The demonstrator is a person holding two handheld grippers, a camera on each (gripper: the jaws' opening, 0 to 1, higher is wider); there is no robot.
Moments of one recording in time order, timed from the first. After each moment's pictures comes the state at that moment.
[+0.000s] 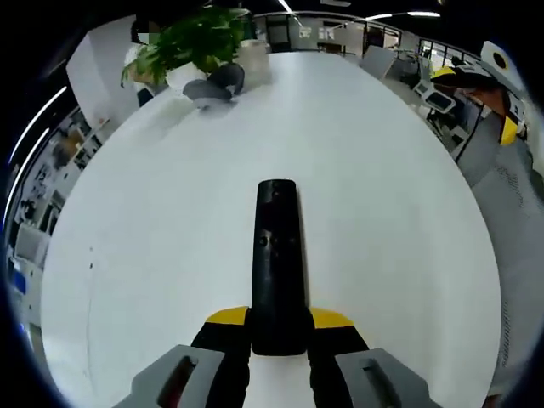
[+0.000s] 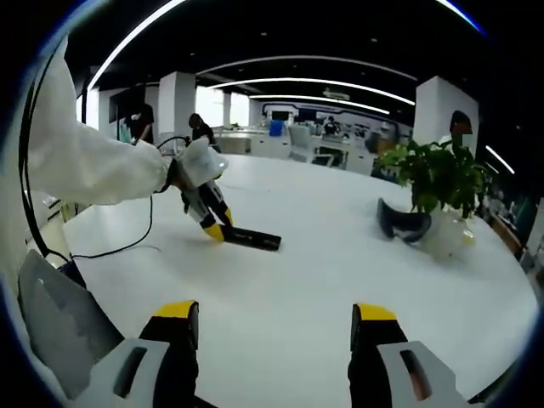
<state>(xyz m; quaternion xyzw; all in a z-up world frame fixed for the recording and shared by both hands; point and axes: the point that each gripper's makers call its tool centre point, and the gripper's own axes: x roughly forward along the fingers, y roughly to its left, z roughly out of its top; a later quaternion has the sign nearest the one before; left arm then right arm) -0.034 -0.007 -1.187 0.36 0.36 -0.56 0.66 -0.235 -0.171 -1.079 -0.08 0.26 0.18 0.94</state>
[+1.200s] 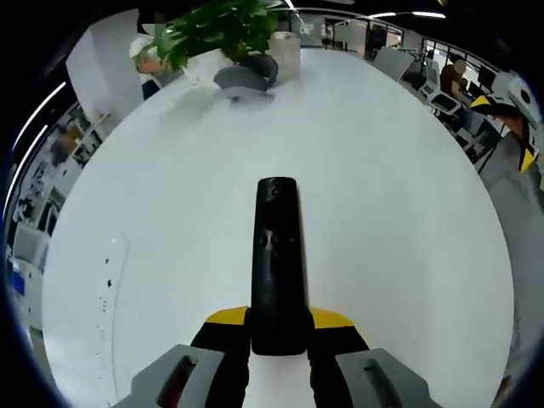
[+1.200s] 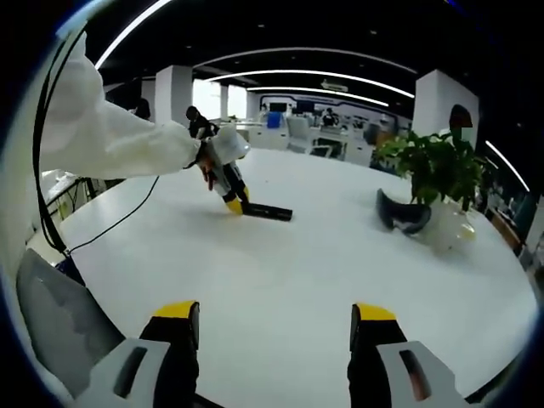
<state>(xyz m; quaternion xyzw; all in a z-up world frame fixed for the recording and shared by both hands) 0.038 -0.014 -1.188 0.36 0.36 -0.56 0.65 -0.234 -0.175 -1.086 -0.08 0.28 0.17 0.94</state>
